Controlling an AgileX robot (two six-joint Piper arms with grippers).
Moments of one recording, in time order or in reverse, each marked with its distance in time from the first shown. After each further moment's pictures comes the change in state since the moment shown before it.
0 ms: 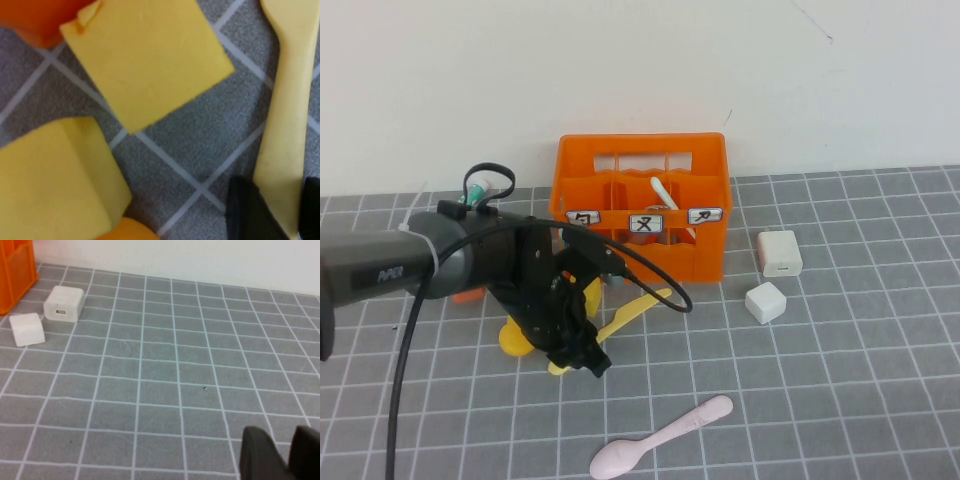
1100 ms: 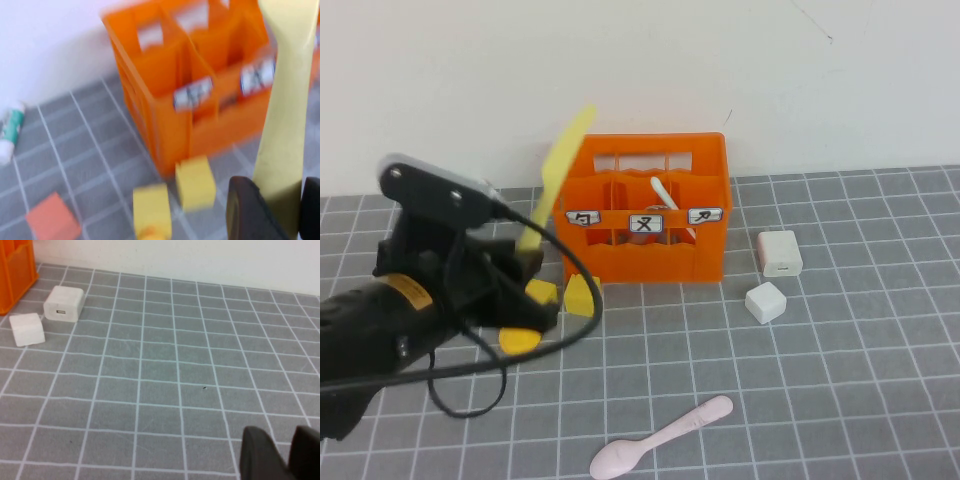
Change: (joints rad) right arm 0.000 0.000 0.000 0.000 0.000 0.000; left arm -0.025 -0.755 0.563 -0.106 -0.621 -0.187
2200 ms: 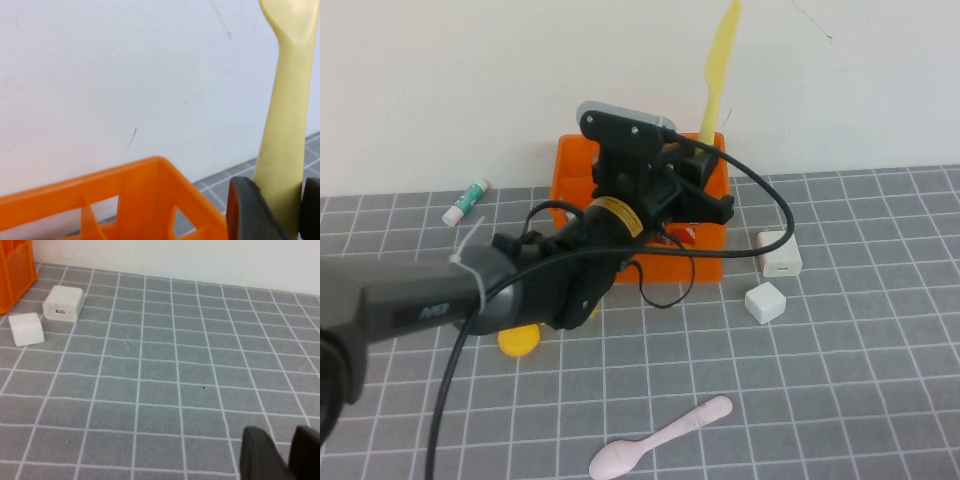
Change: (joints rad) right arm 0.000 0.000 0.000 0.000 0.000 0.000; left arm -0.130 0.720 -0.498 0.333 -0.647 -0.515
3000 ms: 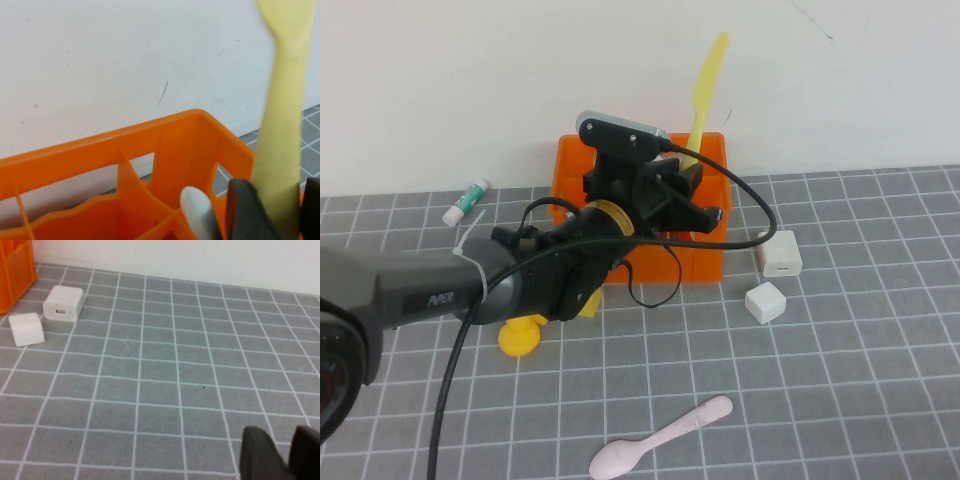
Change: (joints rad) right arm 0.000 0.000 0.000 0.000 0.000 0.000; left arm 0.036 0.053 -0.043 0.036 0.099 0.008
